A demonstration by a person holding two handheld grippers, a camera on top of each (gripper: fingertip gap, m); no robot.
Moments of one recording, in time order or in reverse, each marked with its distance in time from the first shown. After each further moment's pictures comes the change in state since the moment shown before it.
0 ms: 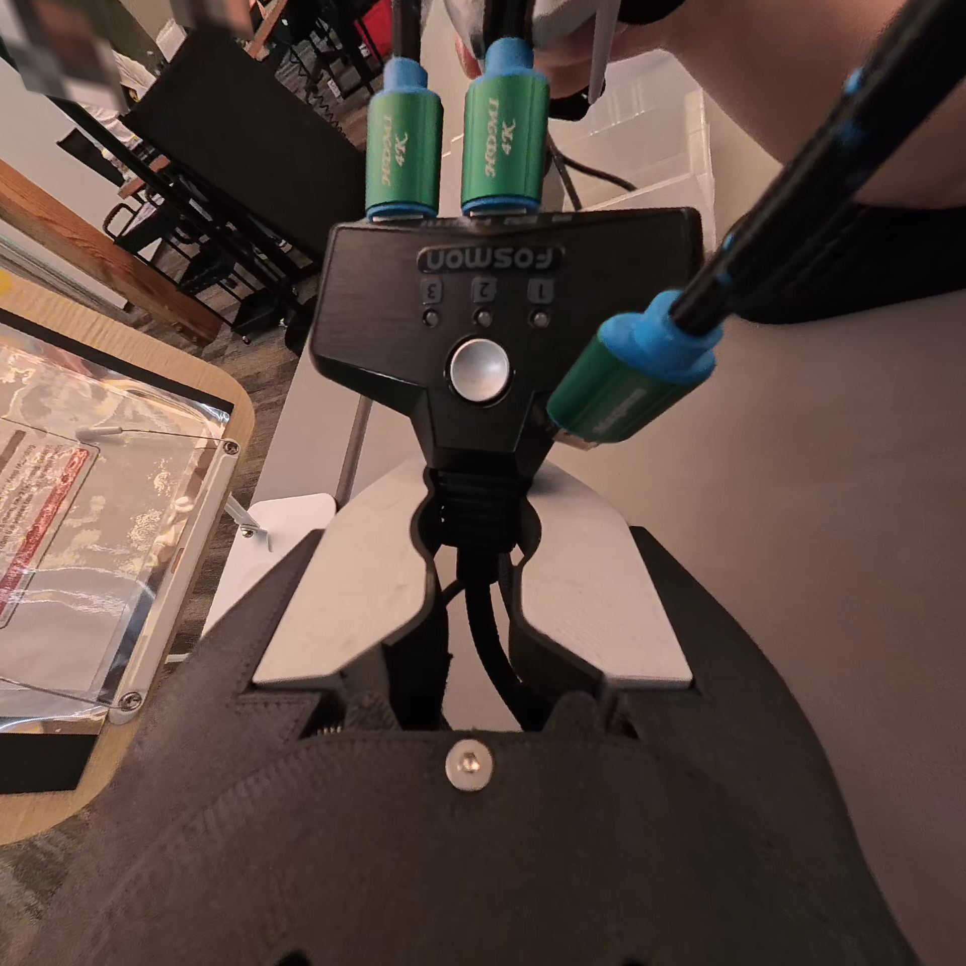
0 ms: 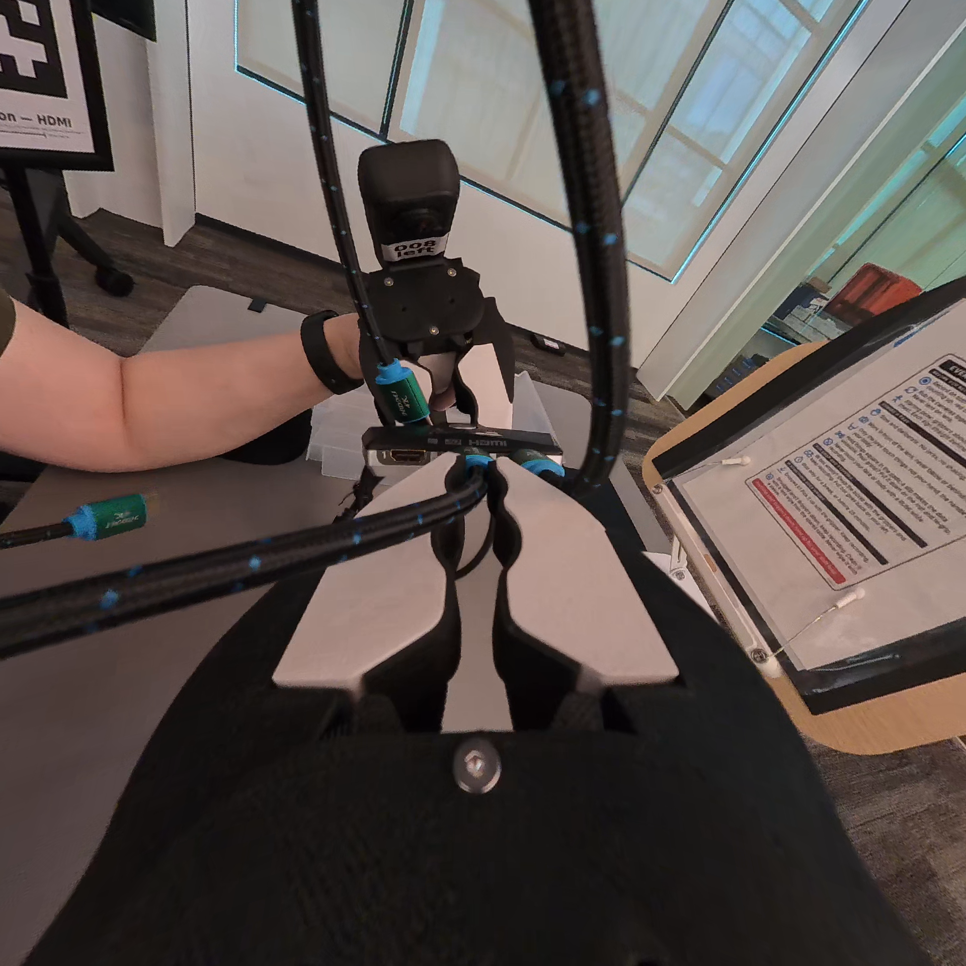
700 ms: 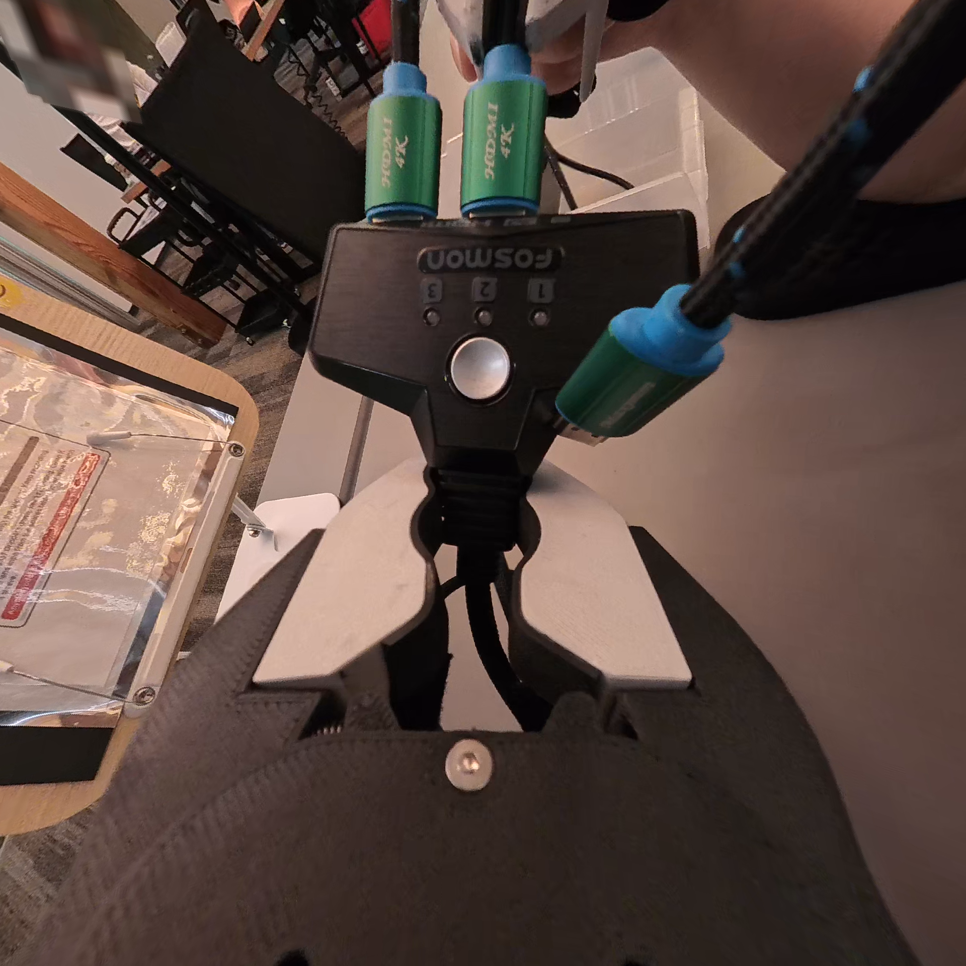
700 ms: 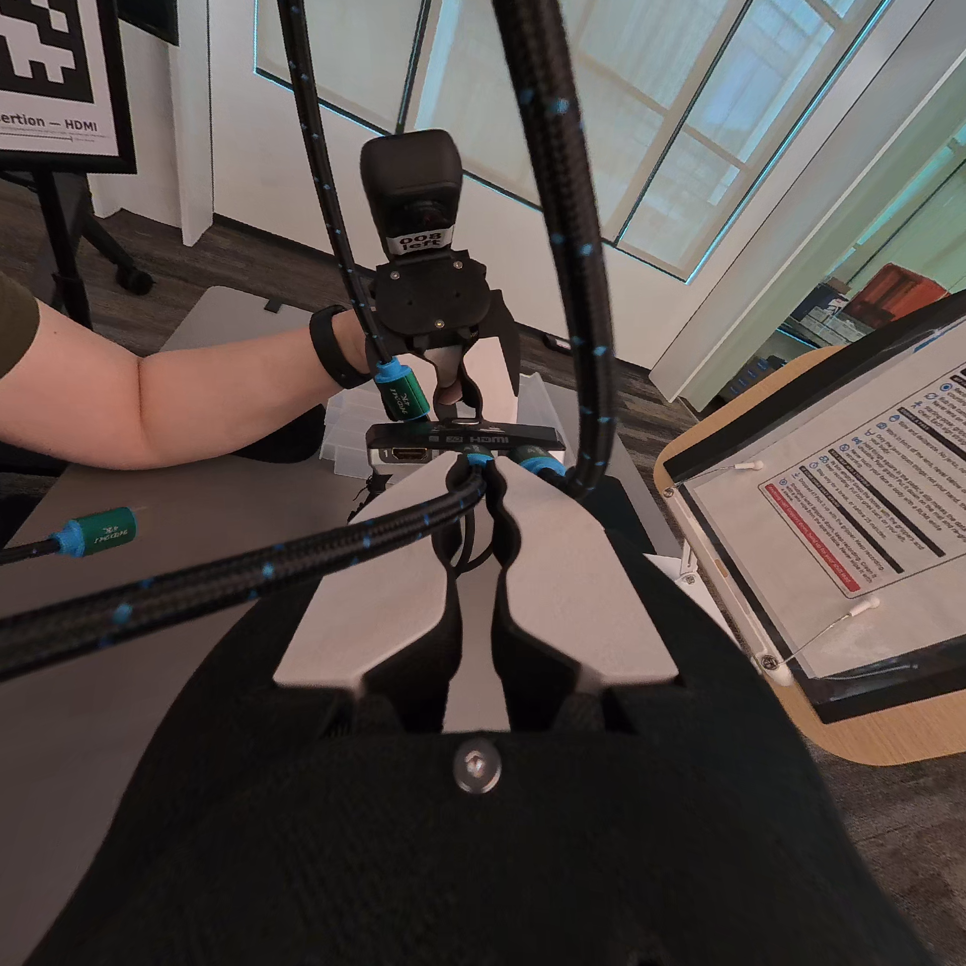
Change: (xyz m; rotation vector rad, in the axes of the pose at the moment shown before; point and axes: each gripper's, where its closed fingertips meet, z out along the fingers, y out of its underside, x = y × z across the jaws) left arm 0.003 -0.003 -0.005 -0.007 -0.008 0.020; right arm -0.004 -0.002 -0.001 -0.001 -0.028 0.002
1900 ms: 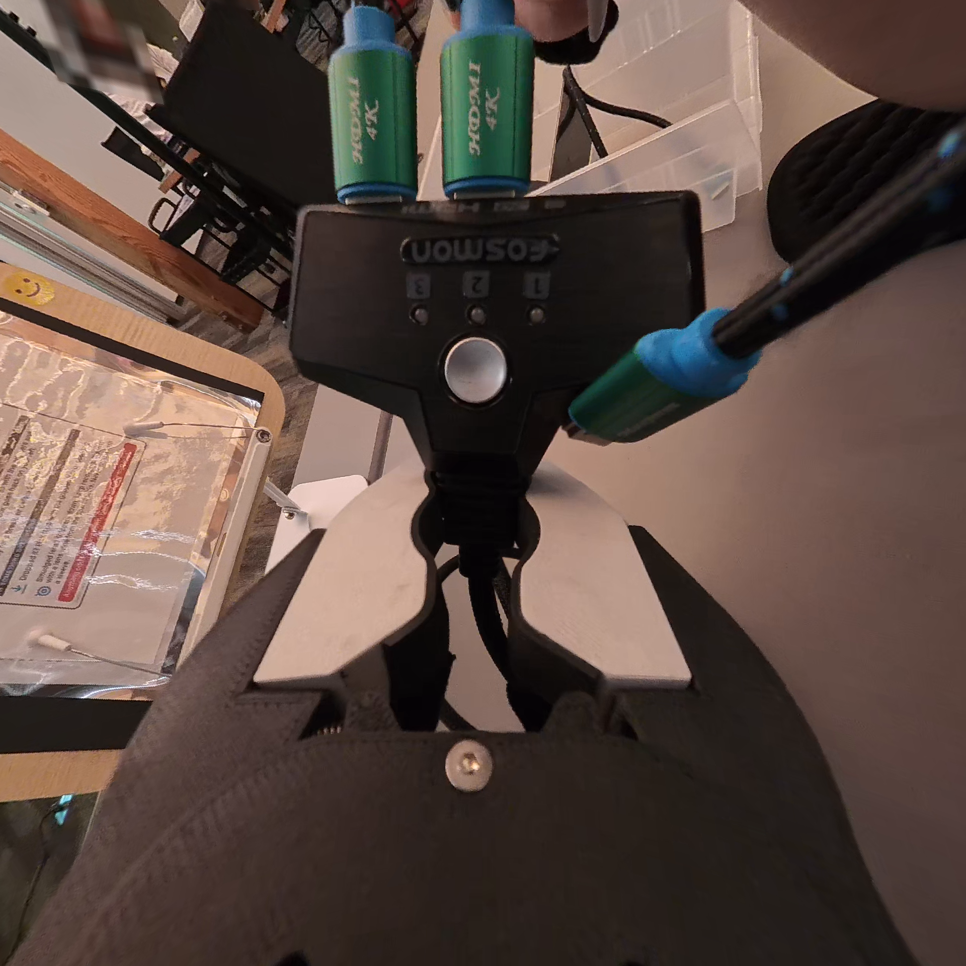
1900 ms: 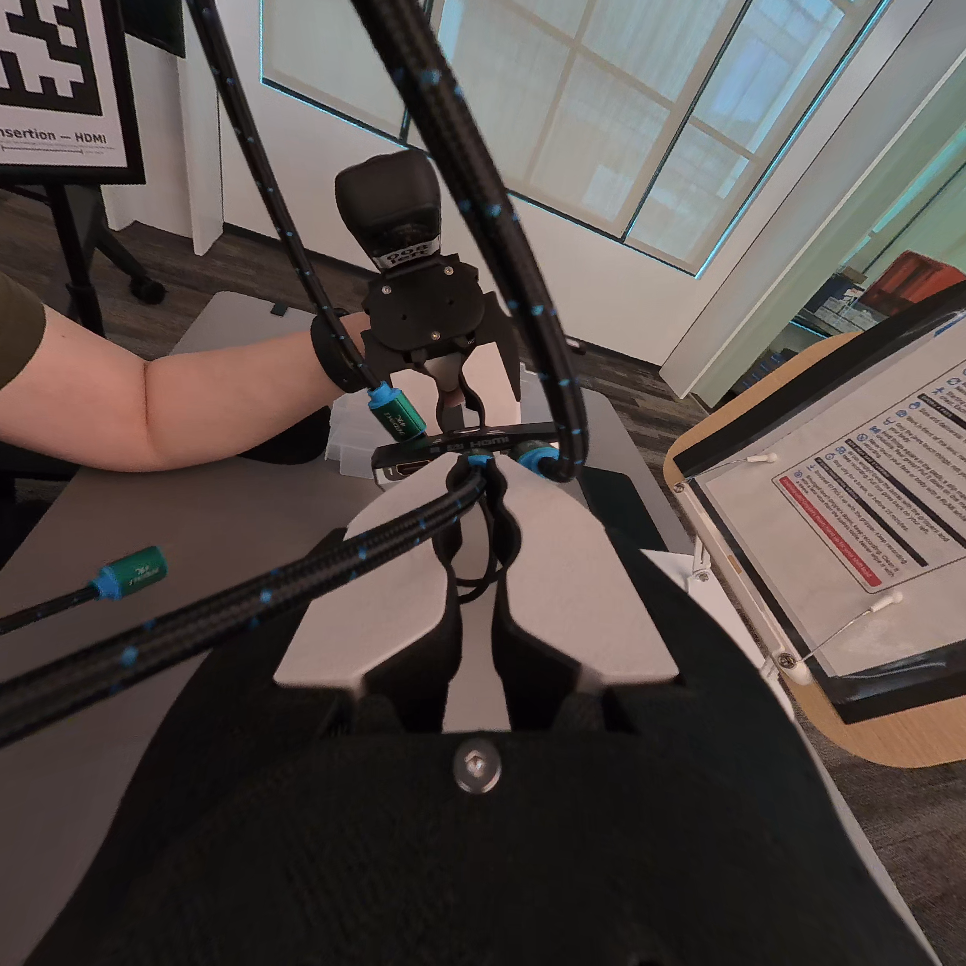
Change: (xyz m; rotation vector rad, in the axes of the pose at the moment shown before) left arm -0.004 0.010 0.008 -0.061 -0.059 0.062; right arm 0.002 0.005 0.003 0.003 -0.013 0.028
